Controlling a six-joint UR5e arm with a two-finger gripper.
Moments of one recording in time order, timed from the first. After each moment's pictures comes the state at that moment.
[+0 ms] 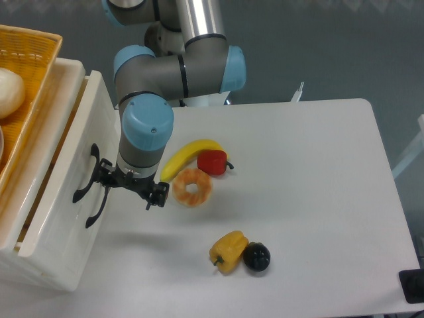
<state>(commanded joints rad) 2.19 -1.91 -1.59 -1.22 1.30 0.49</state>
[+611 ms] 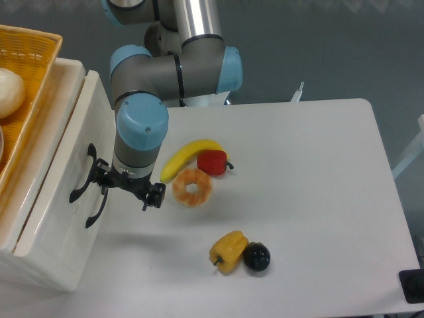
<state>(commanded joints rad) 2.18 -1.91 -1.59 -1.21 1.30 0.49</state>
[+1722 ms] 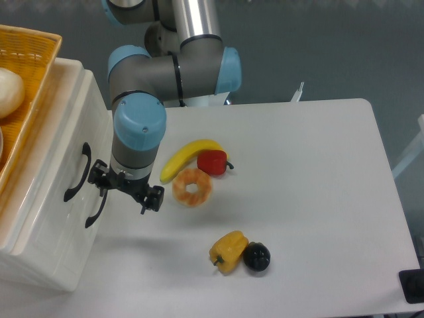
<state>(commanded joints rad) 2.24 -1.91 -1.53 -1.21 1.34 0.67</state>
